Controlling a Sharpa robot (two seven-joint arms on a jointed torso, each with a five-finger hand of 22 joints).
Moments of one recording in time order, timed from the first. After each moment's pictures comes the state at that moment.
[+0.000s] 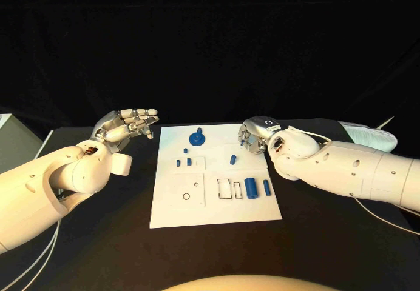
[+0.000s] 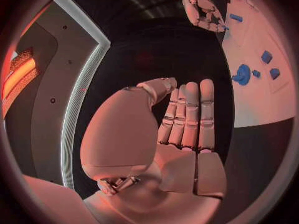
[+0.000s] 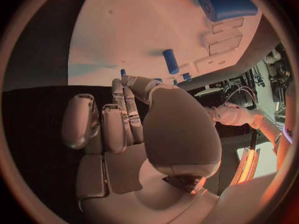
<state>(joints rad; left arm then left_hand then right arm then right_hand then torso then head) 0.93 -0.90 0.33 1.48 -0.21 -0.21 0.28 1.42 -0.23 0.61 0.04 0.26 0.92 0.19 0.19 0.35 0.95 0.13 0.44 0.16 0.92 0.06 1.13 0.44 0.18 0.86 0.15 1.00 0.74 1.20 -0.69 -0.13 1.28 -1.65 -0.44 -0.25 1.37 -0.19 0.68 0.01 0.19 1.10 0.12 0.21 0.49 1.26 0.07 0.09 0.13 1.47 -0.03 1.32 1.30 0.10 1.46 0.07 1.15 1.29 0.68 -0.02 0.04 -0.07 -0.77</state>
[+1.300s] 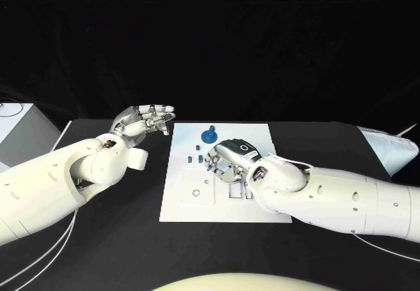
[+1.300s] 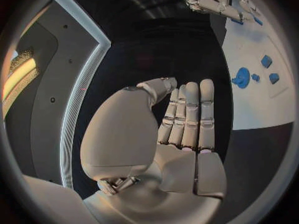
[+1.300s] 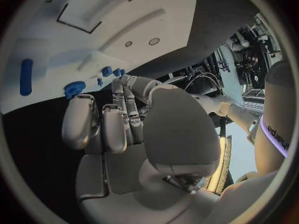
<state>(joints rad) 0.92 -0.90 0.33 1.50 -0.21 -0.22 0.27 1.42 -0.23 0.61 0.03 0.26 0.92 0.19 0.19 0.35 0.94 0.13 0.44 0.16 0.92 0.06 1.13 0.43 0.18 0.86 0.15 1.00 0.74 1.14 -0.61 -0.15 1.54 -1.66 -0.52 -0.19 1.37 -0.19 0.68 0.00 0.20 1.10 0.11 0.21 0.48 1.27 0.07 0.08 0.13 1.47 -0.03 1.32 1.30 0.10 1.47 0.07 1.15 1.30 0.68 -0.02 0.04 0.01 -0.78</state>
